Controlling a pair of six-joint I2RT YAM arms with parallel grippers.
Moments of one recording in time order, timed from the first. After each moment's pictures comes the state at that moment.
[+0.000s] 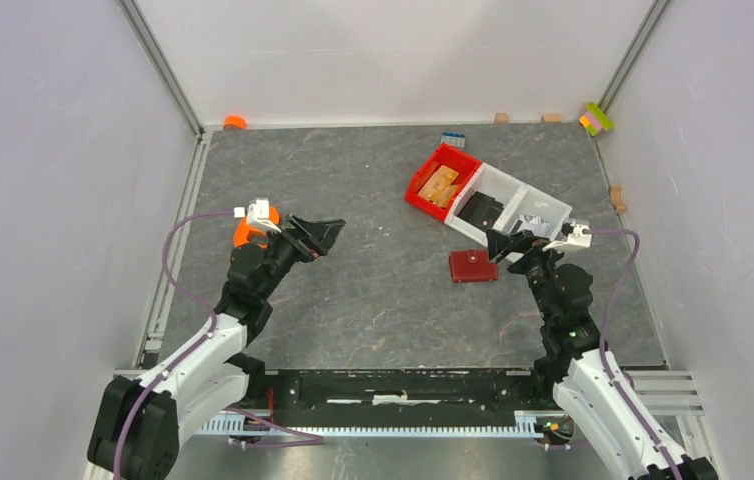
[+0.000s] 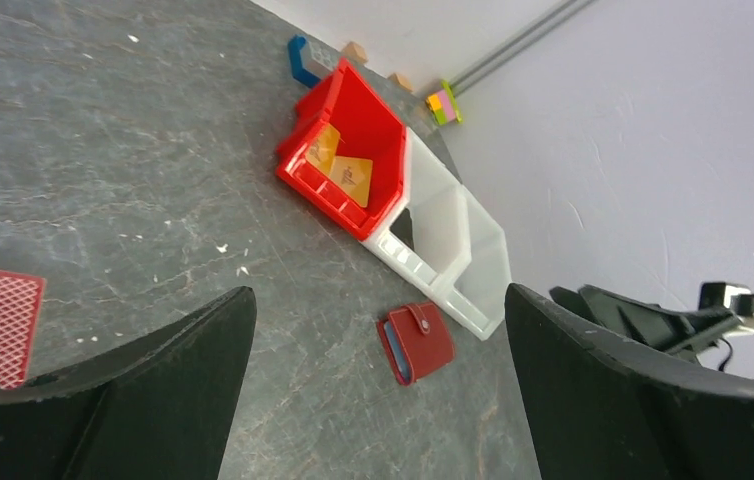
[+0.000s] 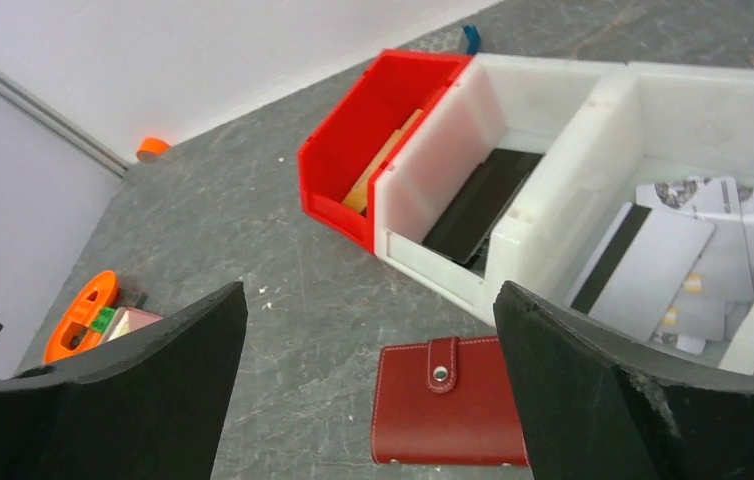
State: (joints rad) left arm -0.35 0.89 0.30 0.59 0.15 -0.83; right arm 0.27 0.53 0.23 0.28 0.09 0.52
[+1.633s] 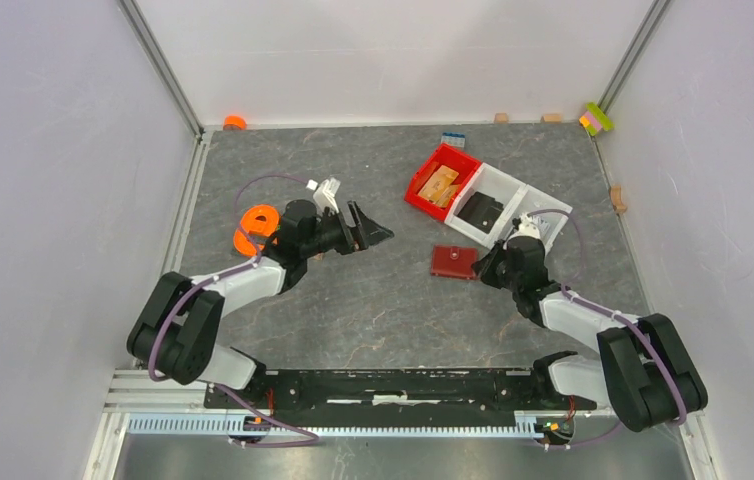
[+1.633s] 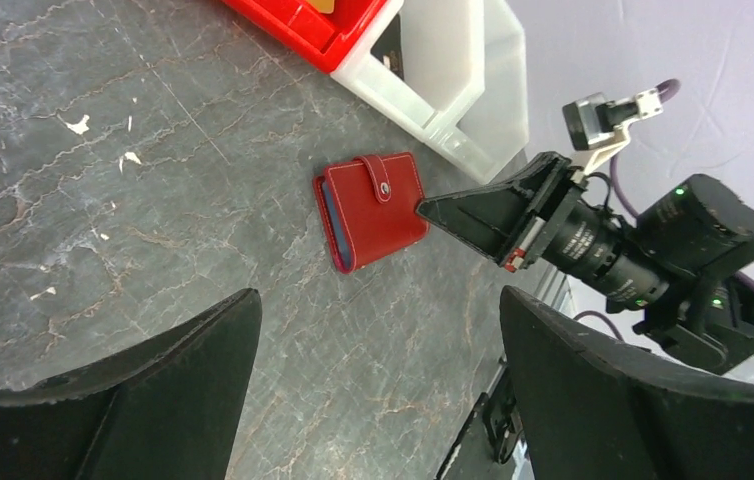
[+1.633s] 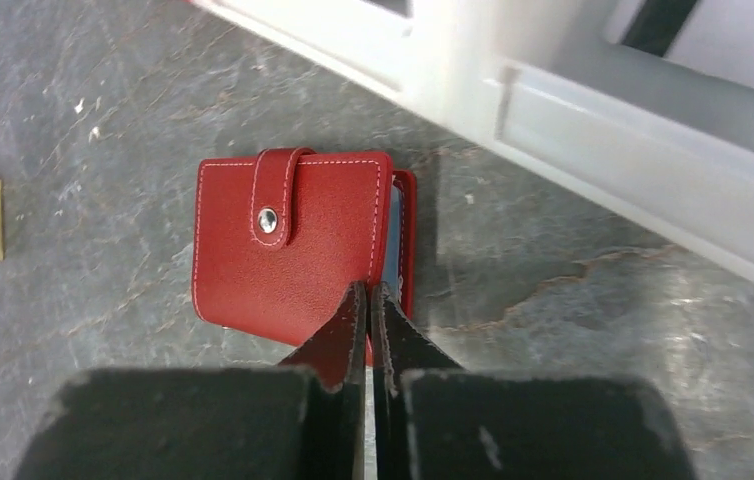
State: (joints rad) left arm -0.46 1.42 0.61 0.52 0.48 -0.80; right arm 0.29 1.22 0.32 0.26 -0.02 0.66
